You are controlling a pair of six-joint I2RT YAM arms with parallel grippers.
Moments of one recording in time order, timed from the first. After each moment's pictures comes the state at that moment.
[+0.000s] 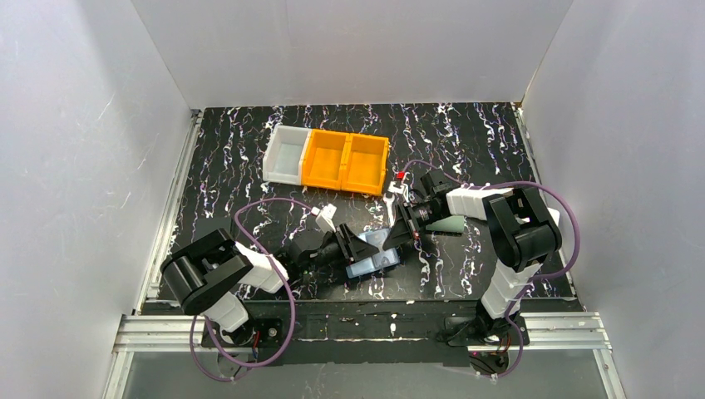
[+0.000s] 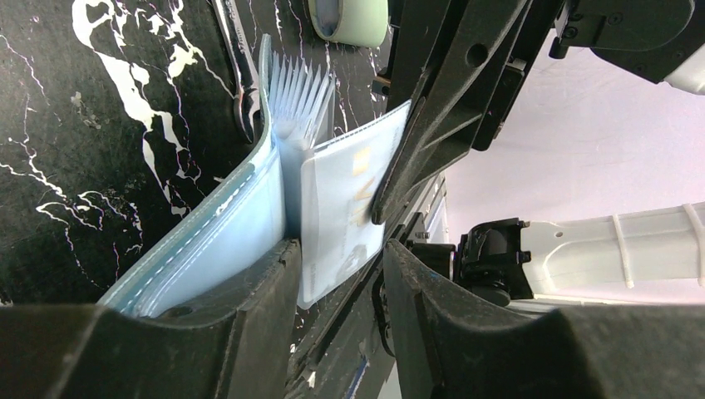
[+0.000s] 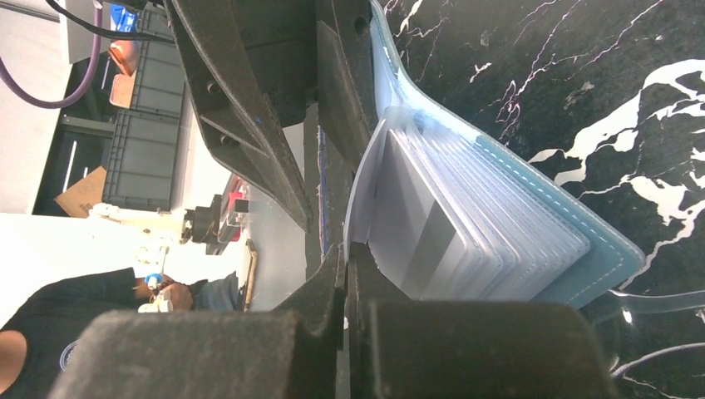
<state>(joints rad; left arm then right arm) -0.90 1.56 0.30 0.99 0.15 -1.15 0.39 1.79 0.89 -0.36 -1.37 -0.15</state>
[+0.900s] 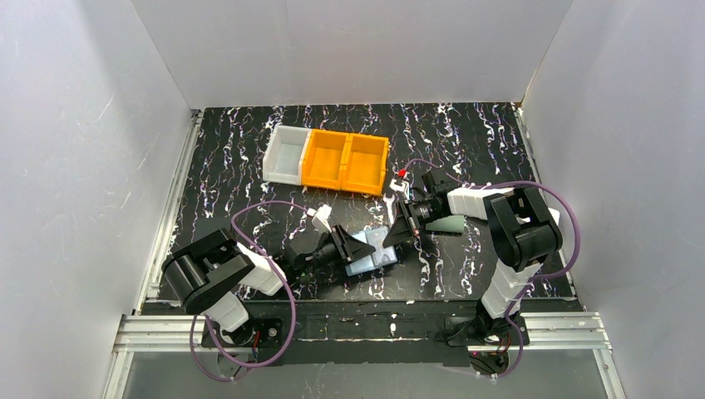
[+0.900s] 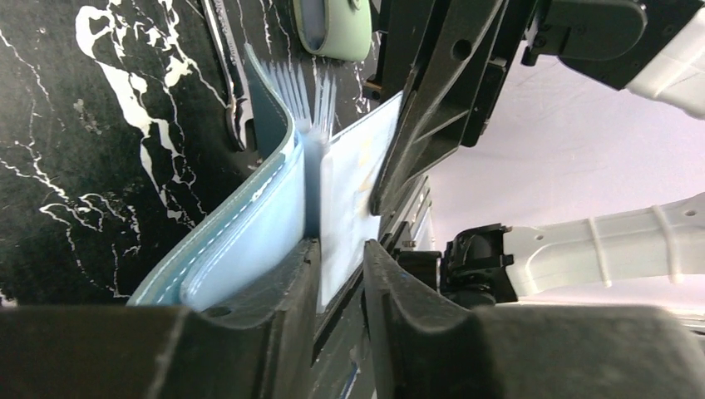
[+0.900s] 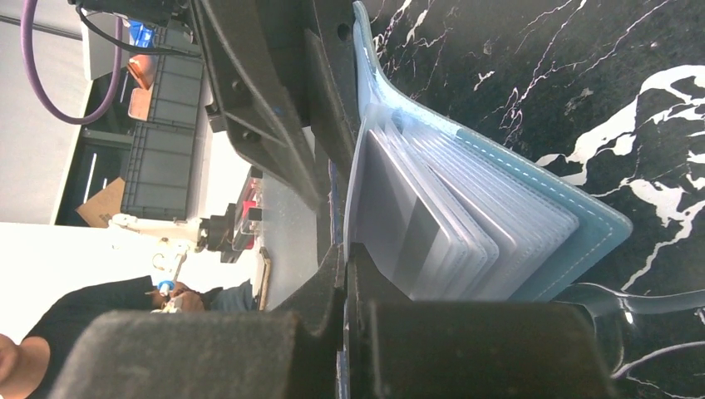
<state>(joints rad) -0.89 1.57 0.26 1.08 0.14 -1.17 0.38 1.79 0.89 -0.32 -1.39 -0.08</state>
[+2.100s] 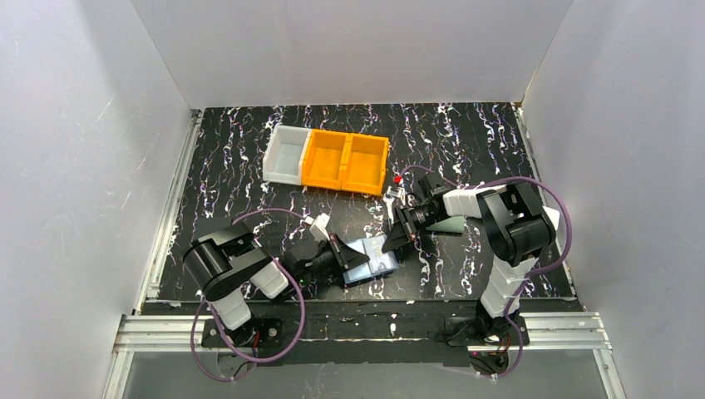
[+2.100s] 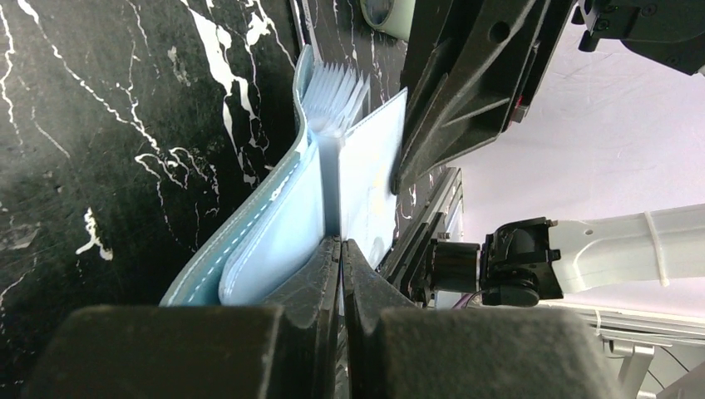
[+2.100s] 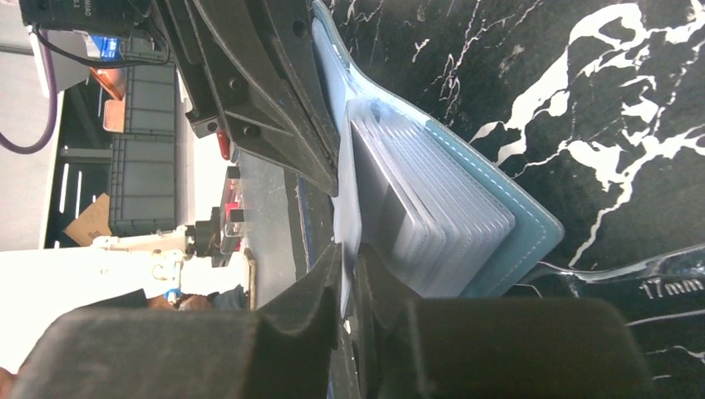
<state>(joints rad) -0.90 1.70 0.21 1.20 0.12 -1.17 0.39 1.84 0.88 -0.32 -1.29 -0.07</state>
